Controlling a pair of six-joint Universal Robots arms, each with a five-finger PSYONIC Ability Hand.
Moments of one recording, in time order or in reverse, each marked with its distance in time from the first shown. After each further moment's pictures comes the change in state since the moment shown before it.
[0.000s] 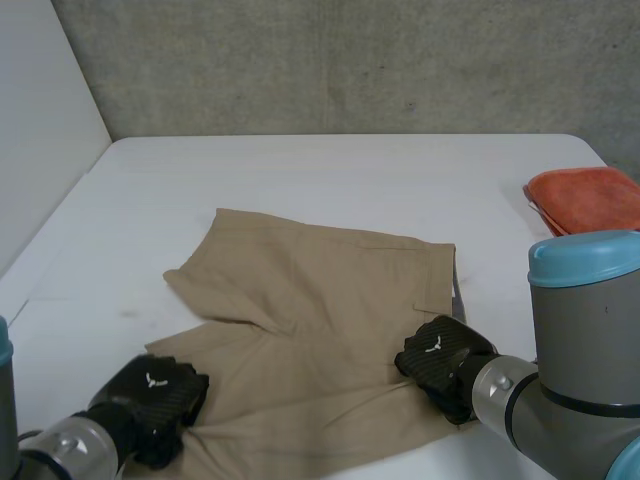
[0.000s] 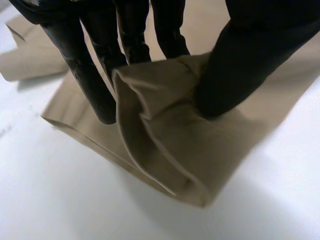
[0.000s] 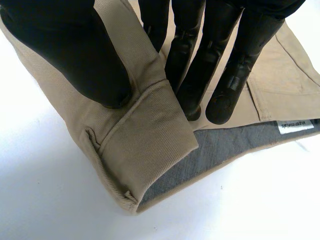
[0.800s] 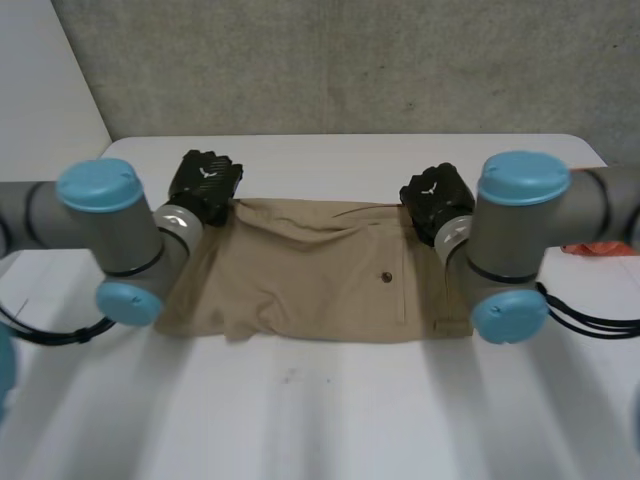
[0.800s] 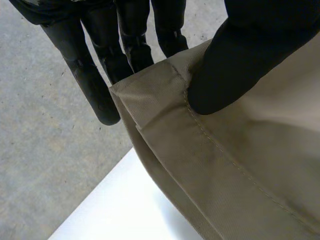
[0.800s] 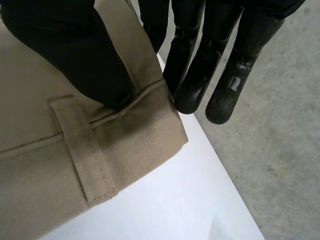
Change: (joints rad) left arm -0.020 -0.810 1.026 0.426 0.004 0.002; right arm -0.033 0.466 -0.673 -0.356 0.183 0.027; left_hand 0.042 0.062 0.066 0.063 0.070; right_hand -0.012 -0.012 -0.014 -0.014 -0.012
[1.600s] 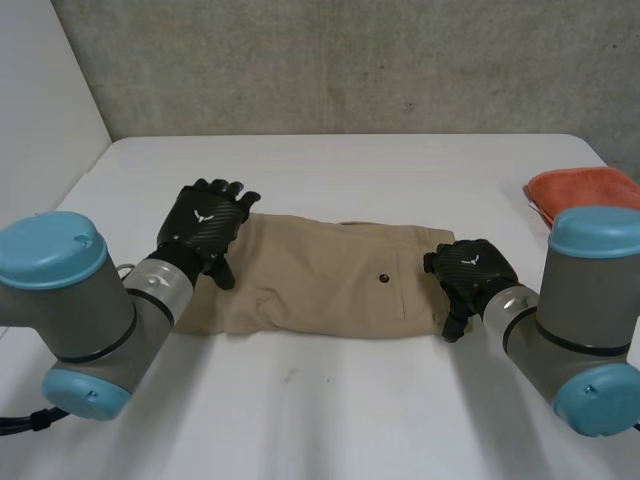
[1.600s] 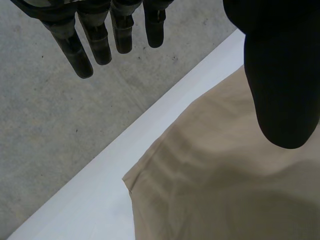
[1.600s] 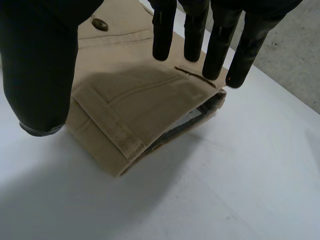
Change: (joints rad) left arm -0.046 0.399 -0.579 0.121 0.002 -0.084; right arm -0.109 -0.303 0.564 -0.016 -0.141 0.313; left_hand -0.937 -0.959 -0.950 -0.962 -0.935; right_hand -0.649 -0.794 -0.794 -0.800 -0.790
